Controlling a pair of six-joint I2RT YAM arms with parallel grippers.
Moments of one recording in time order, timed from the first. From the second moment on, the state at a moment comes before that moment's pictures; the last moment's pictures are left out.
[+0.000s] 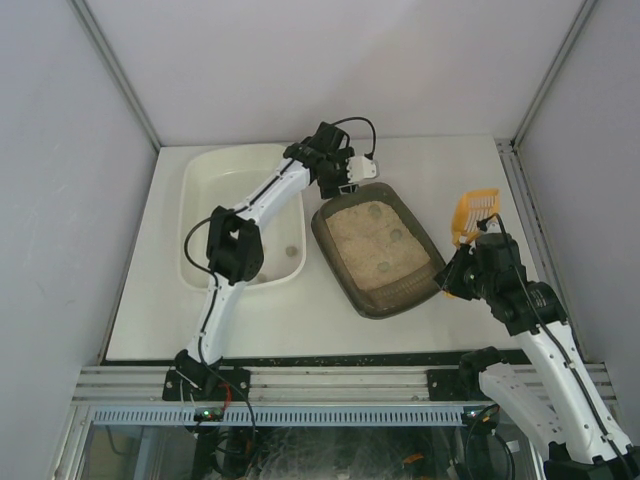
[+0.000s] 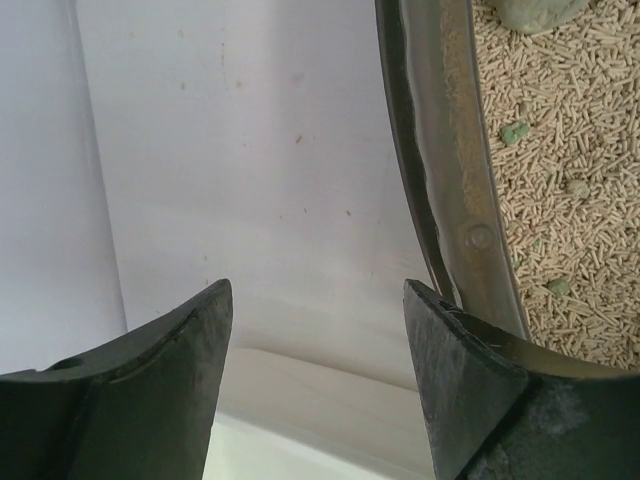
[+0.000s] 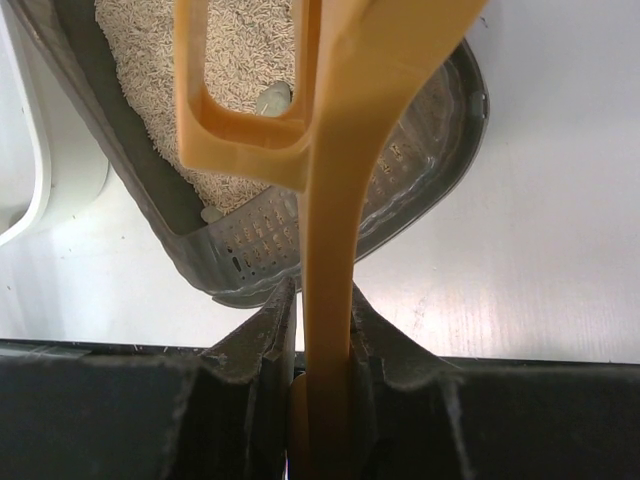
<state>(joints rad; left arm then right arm) -0.57 2.39 2.30 -0.80 0.13 0.95 0.27 0.69 0.84 -0.95 -0.03 0.60</state>
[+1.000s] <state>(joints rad) -0.60 2.31 2.31 -1.02 0.27 0.82 0.26 0.69 0.82 -0.94 -0.04 0.60</state>
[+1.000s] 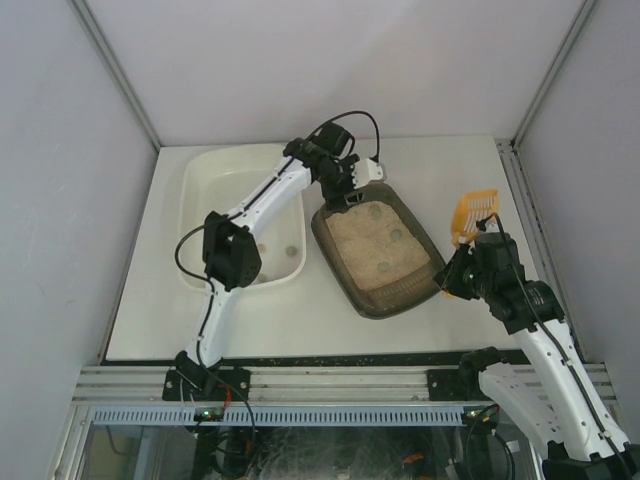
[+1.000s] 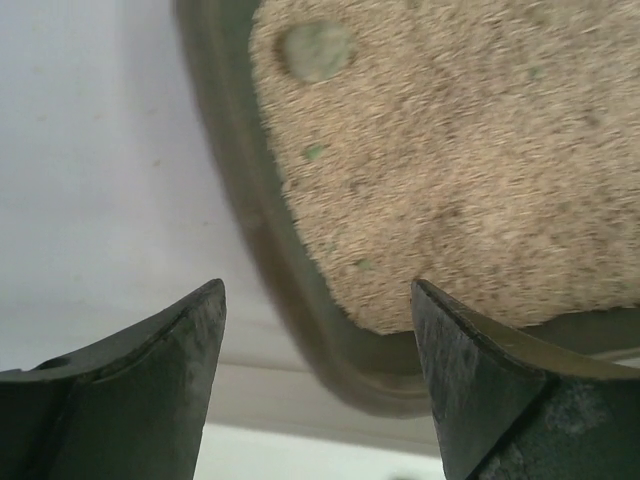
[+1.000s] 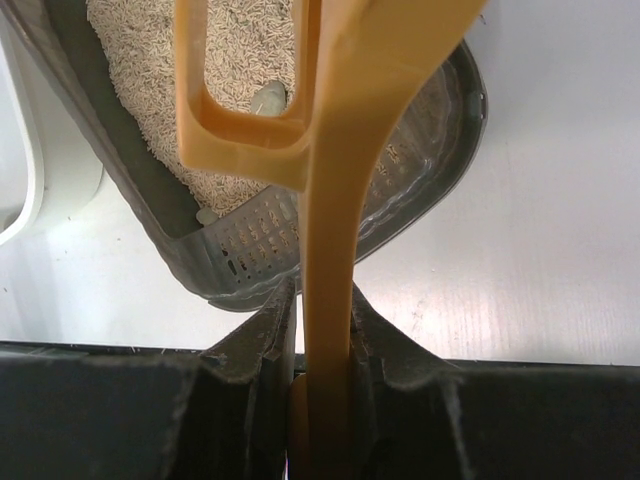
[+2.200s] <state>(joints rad) -0.59 2.35 2.17 -0.96 0.42 0.53 0.45 1.43 1.14 -0.96 -0.24 0.60</state>
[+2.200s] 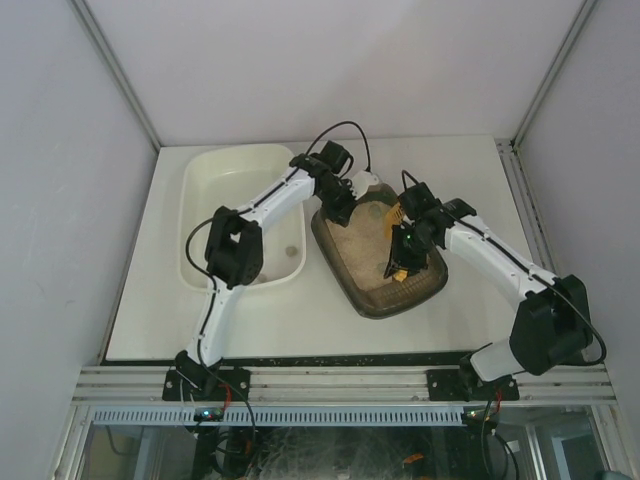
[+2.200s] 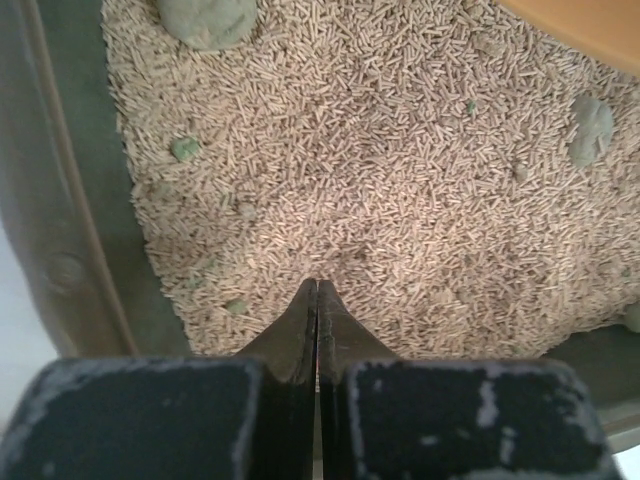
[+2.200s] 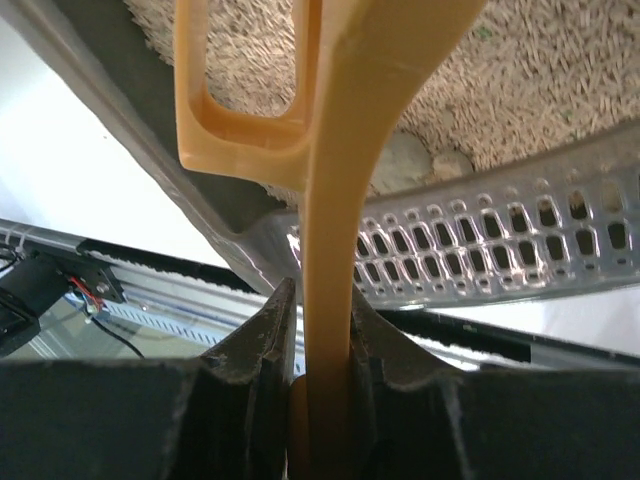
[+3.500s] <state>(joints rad) -0.57 2.03 1.68 -0.59 0.40 0.17 0.57 1.88 1.53 -1.49 0.13 0.57</state>
